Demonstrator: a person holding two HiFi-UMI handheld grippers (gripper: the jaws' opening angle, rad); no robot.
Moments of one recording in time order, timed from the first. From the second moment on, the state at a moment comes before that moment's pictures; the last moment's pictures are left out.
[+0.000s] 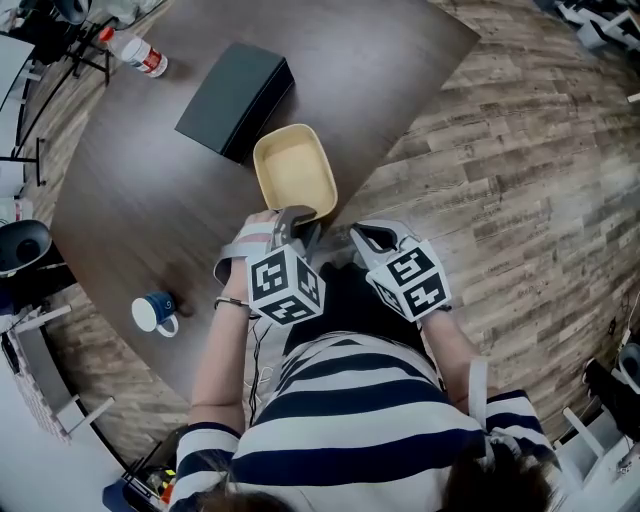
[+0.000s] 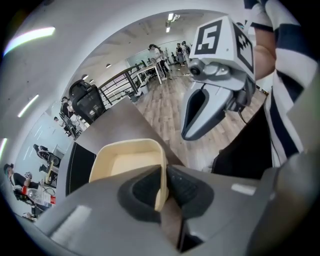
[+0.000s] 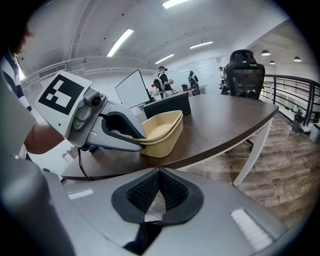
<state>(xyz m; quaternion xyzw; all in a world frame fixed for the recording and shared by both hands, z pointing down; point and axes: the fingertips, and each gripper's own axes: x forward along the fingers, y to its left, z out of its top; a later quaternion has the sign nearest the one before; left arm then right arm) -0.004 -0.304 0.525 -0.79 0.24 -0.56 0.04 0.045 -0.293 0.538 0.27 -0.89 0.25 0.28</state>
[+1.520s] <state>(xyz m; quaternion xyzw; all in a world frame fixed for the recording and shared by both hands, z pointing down) -0.055 -0.213 0.474 -0.80 0.27 -0.54 0.06 0.034 -0.233 0.484 0.33 -0.88 0.21 0.26</state>
